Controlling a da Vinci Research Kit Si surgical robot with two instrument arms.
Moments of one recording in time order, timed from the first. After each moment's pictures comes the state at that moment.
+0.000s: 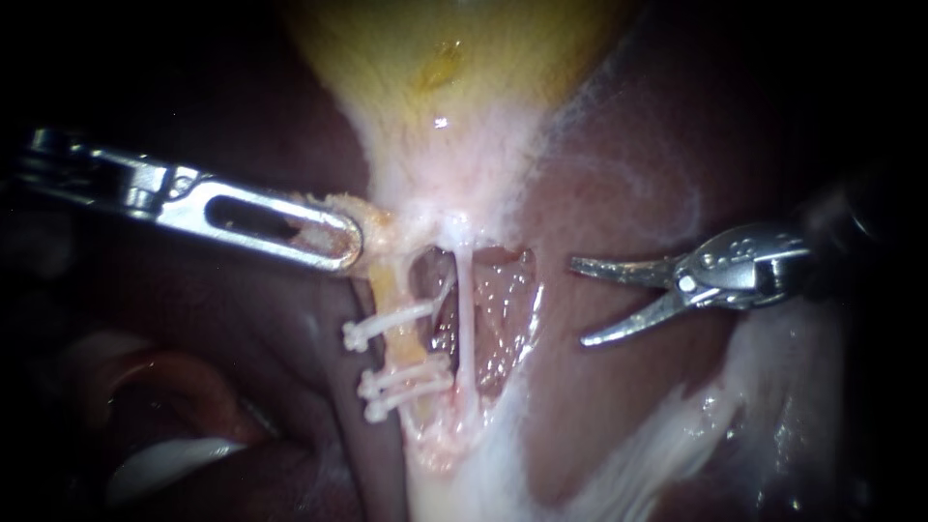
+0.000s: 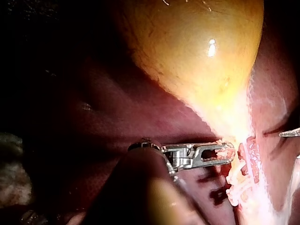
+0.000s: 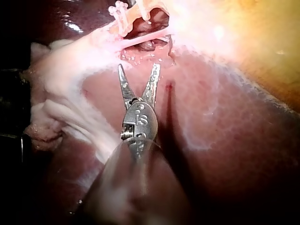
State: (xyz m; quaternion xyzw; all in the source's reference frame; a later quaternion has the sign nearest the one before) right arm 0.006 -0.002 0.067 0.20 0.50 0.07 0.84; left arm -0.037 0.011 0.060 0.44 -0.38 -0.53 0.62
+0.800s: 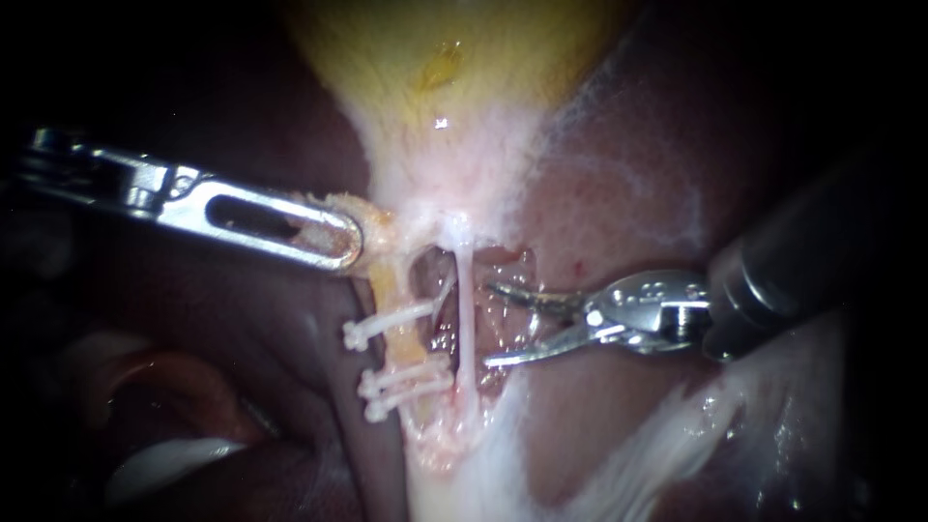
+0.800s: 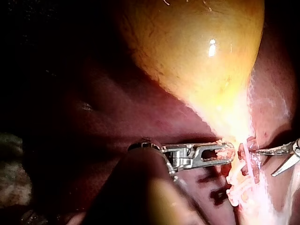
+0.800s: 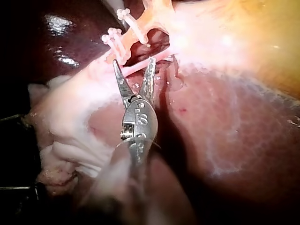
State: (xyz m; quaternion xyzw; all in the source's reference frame) right arm 0.014 -0.006 0.071 0.29 0.49 0.10 0.82; left arm -0.037 0.011 0.060 0.44 -0.38 -0.53 0.62
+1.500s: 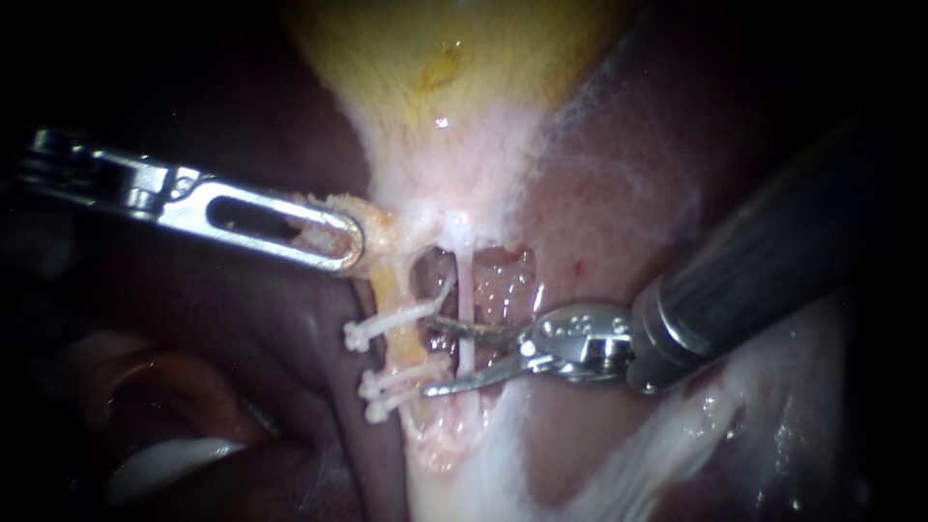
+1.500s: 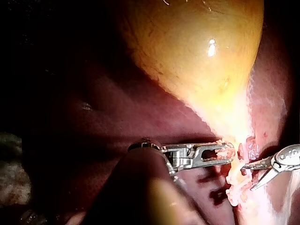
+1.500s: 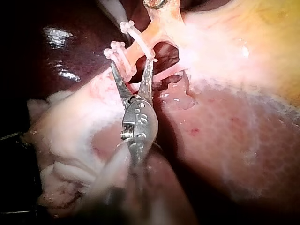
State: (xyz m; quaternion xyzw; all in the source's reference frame) right arm 0.019 -0.009 0.074 0.32 0.47 0.09 0.81; left arm -0.037 0.011 0.060 0.44 -0.38 -0.53 0.62
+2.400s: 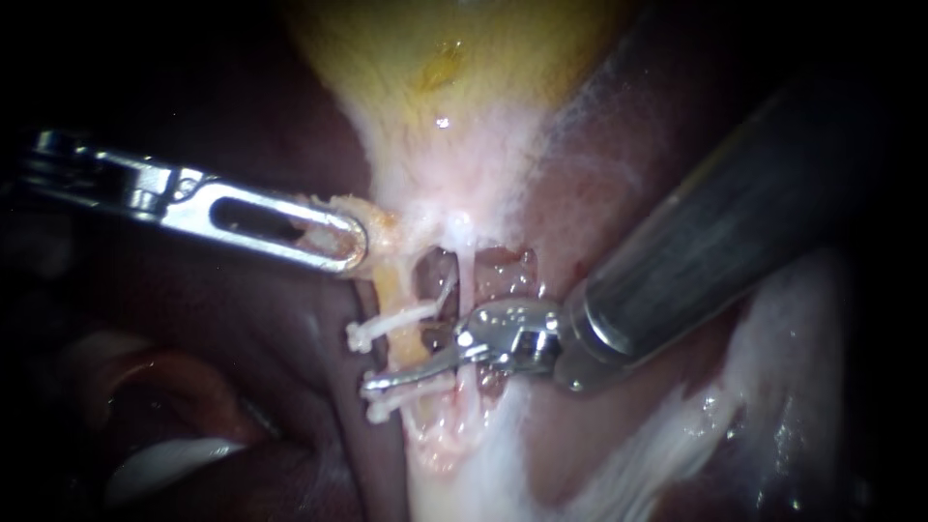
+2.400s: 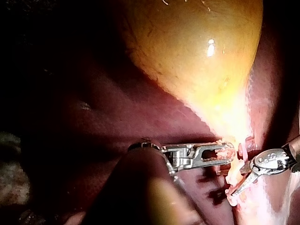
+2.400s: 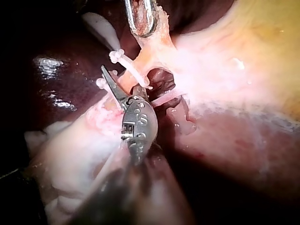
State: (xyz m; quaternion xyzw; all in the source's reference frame) right arm 0.024 -0.008 0.076 0.38 0.50 0.11 0.77; left arm -0.037 0.011 0.060 0.44 -0.38 -0.53 0.62
